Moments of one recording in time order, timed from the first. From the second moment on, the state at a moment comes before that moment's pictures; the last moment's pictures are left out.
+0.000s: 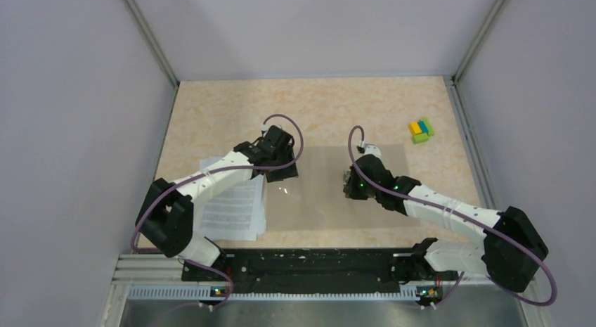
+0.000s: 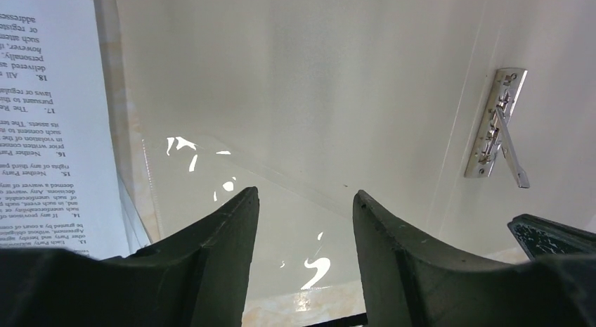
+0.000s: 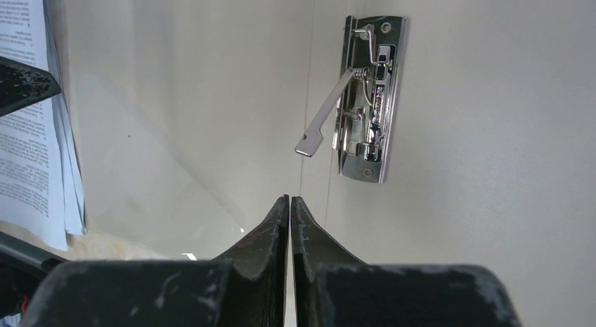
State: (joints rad) left arm -0.64 1.51 1.04 -0.56 -0.07 -0.79; right arm 0.77 1.16 0.64 -0.28 0.18 0.72
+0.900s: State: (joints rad) left arm -0.64 1.48 1.08 -0.64 -0.09 -0.73; right arm 0.55 1.56 0.82 -0.12 0.07 0.60
